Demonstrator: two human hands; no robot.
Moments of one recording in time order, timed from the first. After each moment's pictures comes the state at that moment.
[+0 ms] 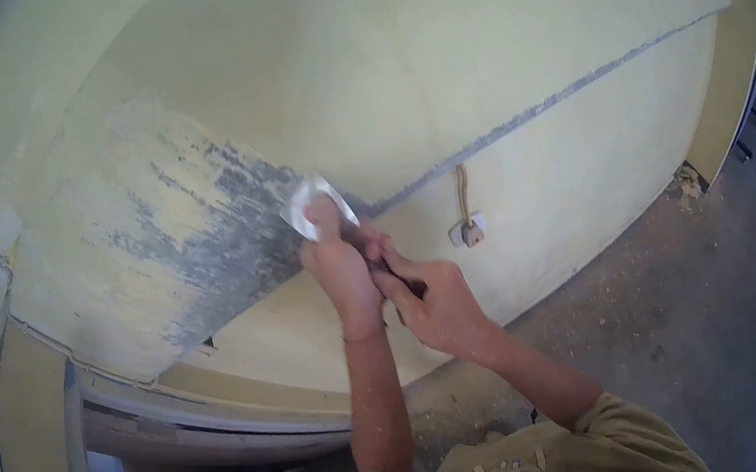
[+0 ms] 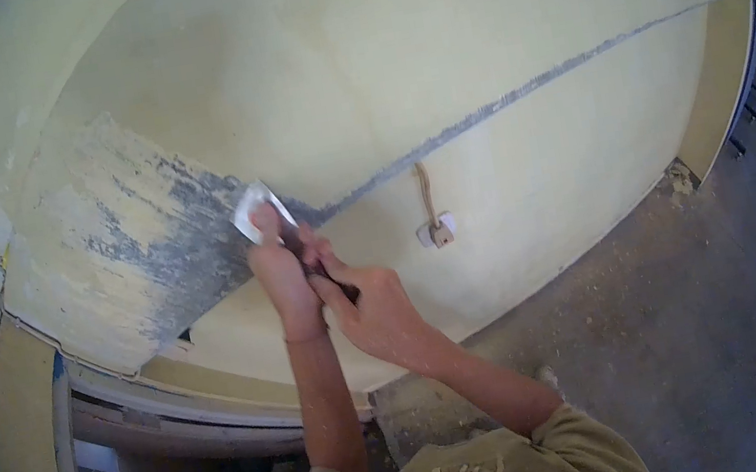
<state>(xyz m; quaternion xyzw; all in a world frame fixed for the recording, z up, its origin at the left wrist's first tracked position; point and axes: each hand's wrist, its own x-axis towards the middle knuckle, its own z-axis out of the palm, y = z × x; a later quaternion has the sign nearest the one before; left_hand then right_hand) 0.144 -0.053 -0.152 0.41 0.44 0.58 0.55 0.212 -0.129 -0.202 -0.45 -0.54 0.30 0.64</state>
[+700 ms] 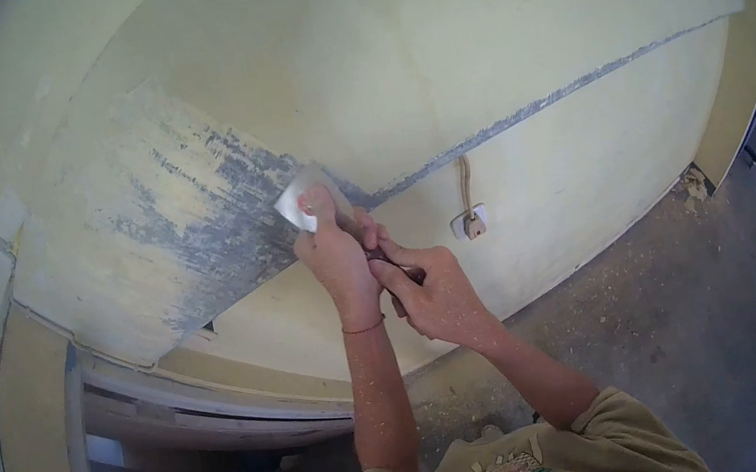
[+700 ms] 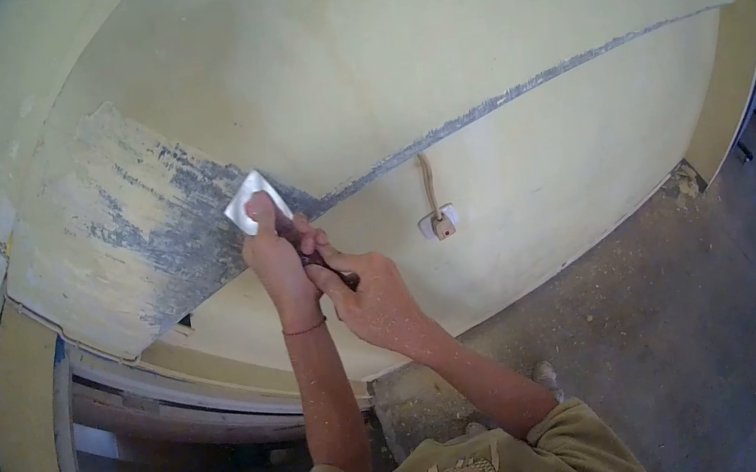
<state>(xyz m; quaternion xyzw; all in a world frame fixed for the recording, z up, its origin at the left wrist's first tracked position) 0.149 -0.066 -0.128 0.38 0.37 0.66 0.53 0.213 -0.129 -0.199 -0.41 -0.54 0.37 0.64</state>
